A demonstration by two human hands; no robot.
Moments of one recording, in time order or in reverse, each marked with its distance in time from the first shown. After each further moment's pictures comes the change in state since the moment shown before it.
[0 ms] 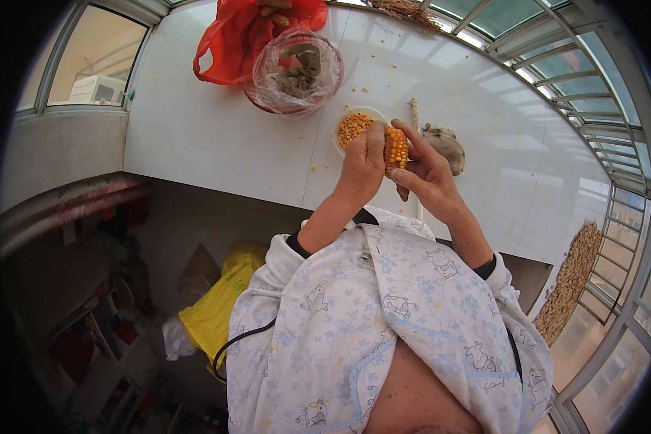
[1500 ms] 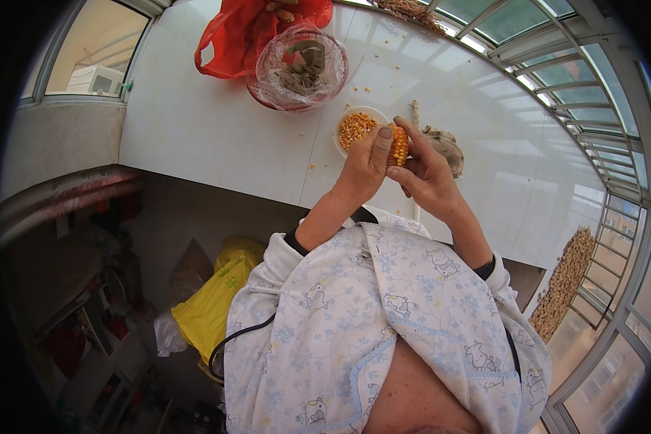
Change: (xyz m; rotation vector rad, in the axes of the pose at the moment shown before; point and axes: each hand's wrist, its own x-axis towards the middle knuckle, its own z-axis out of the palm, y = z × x) left_hand 0.001 -0.007 -0.008 -0.108 -0.104 0.005; right_hand 0.009 -0.003 0.004 -0.263 0.031 -0.044
